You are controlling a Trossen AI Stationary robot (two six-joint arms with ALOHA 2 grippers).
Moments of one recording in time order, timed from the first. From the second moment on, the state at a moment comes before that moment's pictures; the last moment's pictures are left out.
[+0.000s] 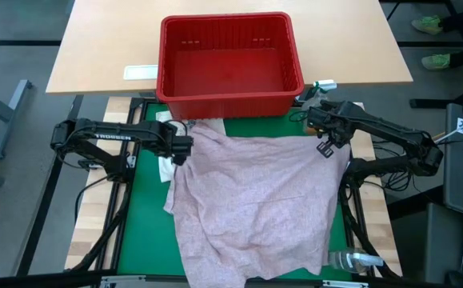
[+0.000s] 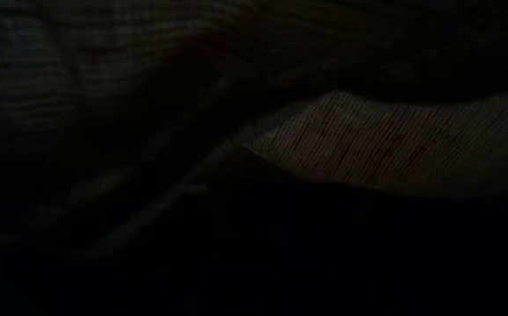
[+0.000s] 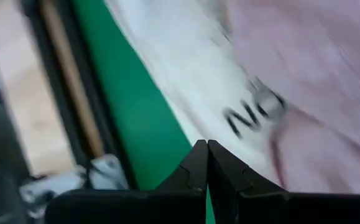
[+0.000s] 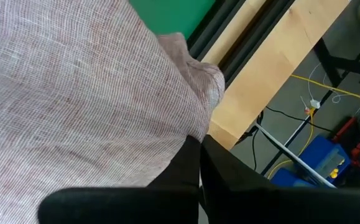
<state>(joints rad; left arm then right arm) 0.10 1.37 1.10 -1.41 -0.38 -1.12 -0.59 1.19 0.97 -1.57 0.33 0.34</state>
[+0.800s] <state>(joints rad) -0.05 1.37 0.62 -0.71 -0.25 -1.26 -0.59 1.19 0.97 -1.57 0.32 0.31</state>
